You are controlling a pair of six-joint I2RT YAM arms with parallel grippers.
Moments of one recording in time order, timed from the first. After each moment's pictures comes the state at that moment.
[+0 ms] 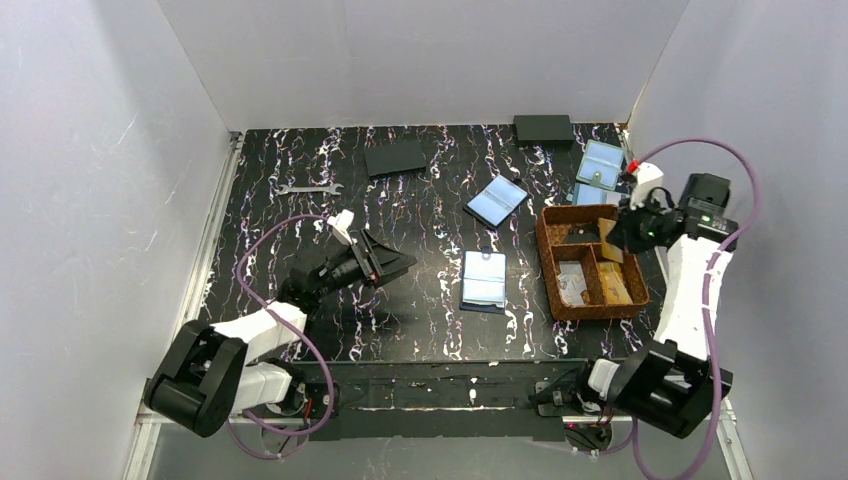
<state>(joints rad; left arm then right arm) -0.42 1.22 0.30 0.84 0.64 -1.18 -0.36 1.16 1.15 -0.92 -0.66 -0.59</state>
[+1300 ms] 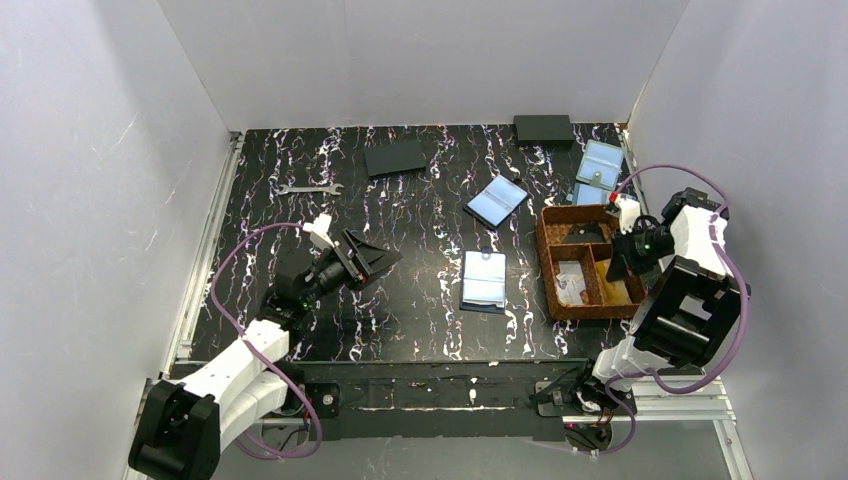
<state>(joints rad) -0.37 0.91 0.30 0.45 0.51 -1.13 -0.47 1.55 1.17 -1.17 -0.51 -0.92</state>
